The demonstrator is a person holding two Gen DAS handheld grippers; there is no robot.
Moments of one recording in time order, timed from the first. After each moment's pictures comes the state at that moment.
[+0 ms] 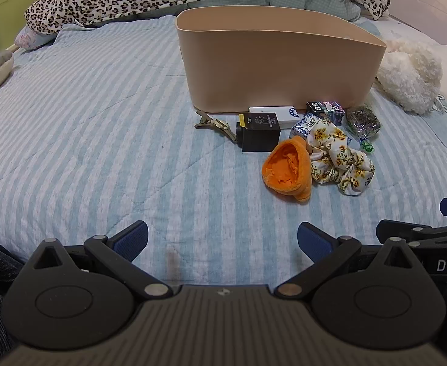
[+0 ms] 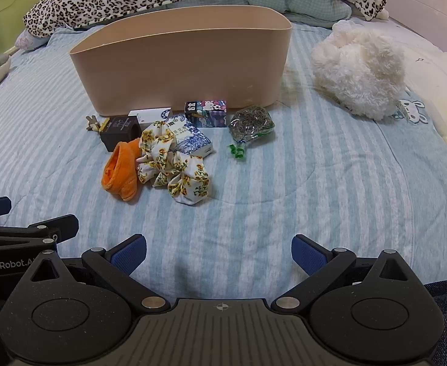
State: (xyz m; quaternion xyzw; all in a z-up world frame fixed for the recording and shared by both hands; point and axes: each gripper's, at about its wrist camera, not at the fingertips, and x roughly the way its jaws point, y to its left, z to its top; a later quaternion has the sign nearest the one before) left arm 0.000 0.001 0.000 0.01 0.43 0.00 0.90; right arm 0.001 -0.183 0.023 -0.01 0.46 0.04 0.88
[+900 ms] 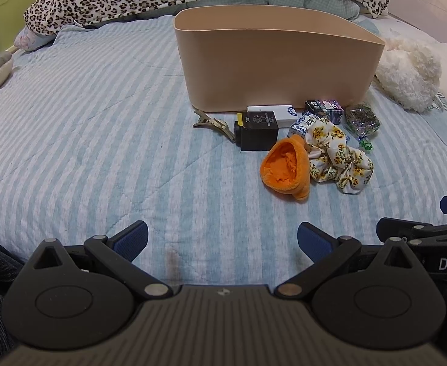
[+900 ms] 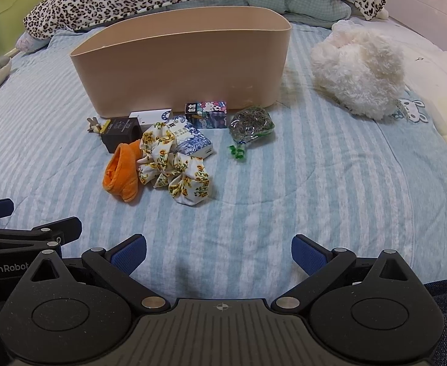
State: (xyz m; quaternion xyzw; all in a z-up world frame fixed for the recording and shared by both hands) left arm 0.000 -0.002 0.000 0.01 0.43 0.00 0.90; right arm 0.000 -0.183 0.024 -0.01 0.46 0.04 0.89
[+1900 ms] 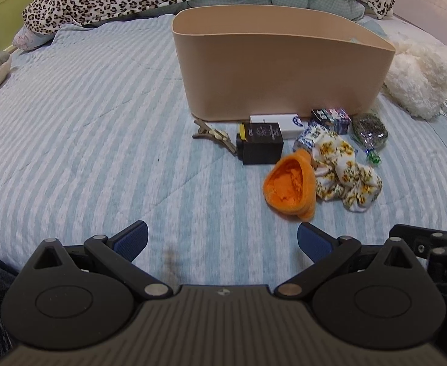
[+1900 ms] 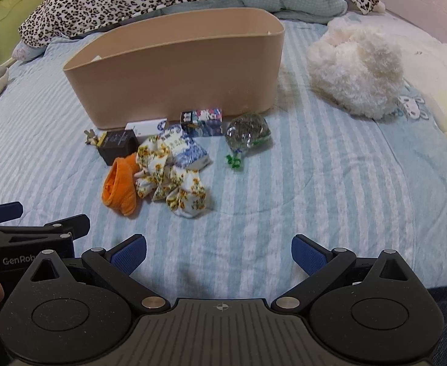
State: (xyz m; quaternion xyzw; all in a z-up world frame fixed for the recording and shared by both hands) left arm 0.025 -0.002 0.000 0.01 0.43 0.00 0.90; right arm 0.012 -0.190 0.032 0.01 0.47 0.04 0.88
